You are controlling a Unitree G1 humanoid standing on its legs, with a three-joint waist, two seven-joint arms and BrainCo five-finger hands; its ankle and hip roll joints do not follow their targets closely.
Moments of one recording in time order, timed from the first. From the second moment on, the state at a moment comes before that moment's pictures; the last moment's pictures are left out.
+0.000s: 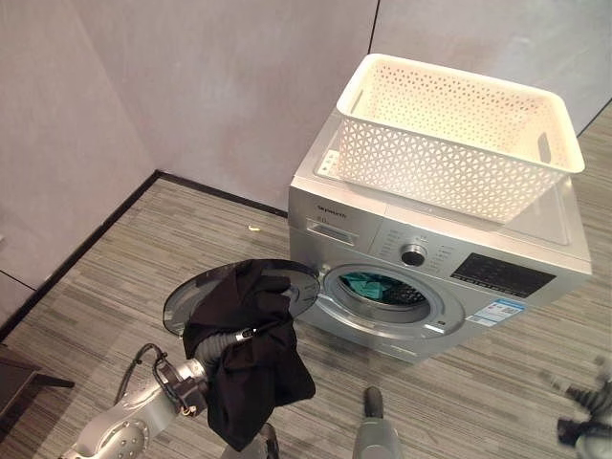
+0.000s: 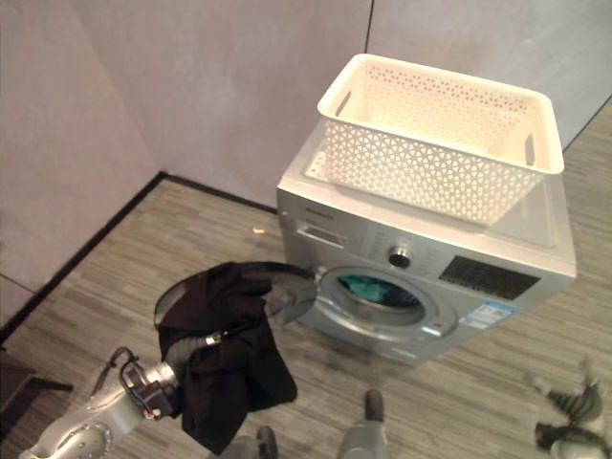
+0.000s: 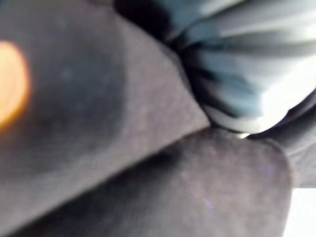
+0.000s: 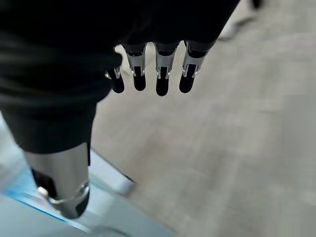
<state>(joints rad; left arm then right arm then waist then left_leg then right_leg) 0.20 0.86 -0.41 -0.21 -1.18 0.03 -0.37 0.25 -0.56 -0.32 0.79 0.05 -0.15 -0.17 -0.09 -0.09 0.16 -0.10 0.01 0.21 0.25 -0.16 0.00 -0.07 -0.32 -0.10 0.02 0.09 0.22</state>
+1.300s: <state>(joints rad) -0.90 0.33 -0.20 0.95 -1.03 -0.13 0.09 -0.10 -0.52 0.23 0.69 0.07 -0.15 -0.03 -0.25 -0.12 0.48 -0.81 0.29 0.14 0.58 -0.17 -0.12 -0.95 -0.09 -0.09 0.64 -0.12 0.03</state>
